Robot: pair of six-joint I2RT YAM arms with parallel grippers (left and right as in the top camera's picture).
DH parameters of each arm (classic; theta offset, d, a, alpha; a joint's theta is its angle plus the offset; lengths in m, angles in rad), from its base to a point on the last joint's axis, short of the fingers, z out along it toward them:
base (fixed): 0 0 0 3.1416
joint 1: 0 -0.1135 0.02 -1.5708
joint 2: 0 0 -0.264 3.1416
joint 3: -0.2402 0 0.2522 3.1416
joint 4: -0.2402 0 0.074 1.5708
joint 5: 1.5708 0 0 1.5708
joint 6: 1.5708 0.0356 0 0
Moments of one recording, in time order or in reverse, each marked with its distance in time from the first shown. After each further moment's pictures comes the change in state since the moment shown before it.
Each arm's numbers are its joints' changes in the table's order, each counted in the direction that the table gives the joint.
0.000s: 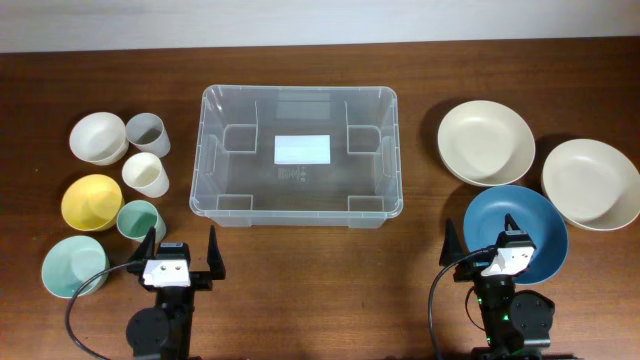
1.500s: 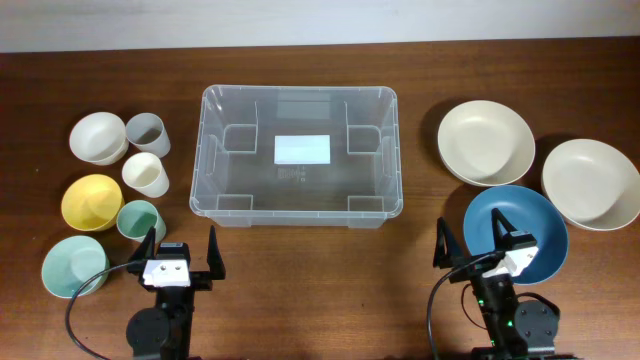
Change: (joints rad) left arm 0.000 0.000 0.000 0.000 0.000 0.000; right arm 0.000 0.000 -0.030 0.082 -0.145 0.171
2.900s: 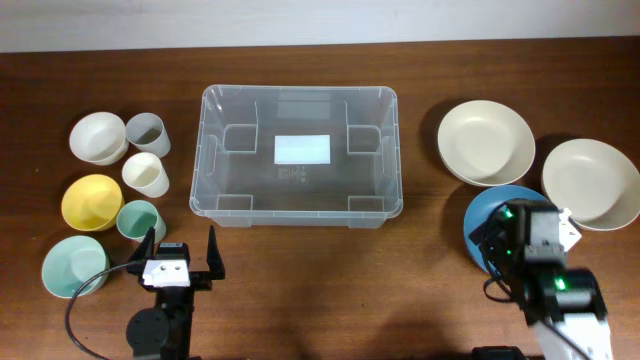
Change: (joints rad) left arm 0.000 0.002 0.000 -0.002 -0.004 0.000; right arm 0.004 -0.875 -0.709 -0.980 0.468 0.632
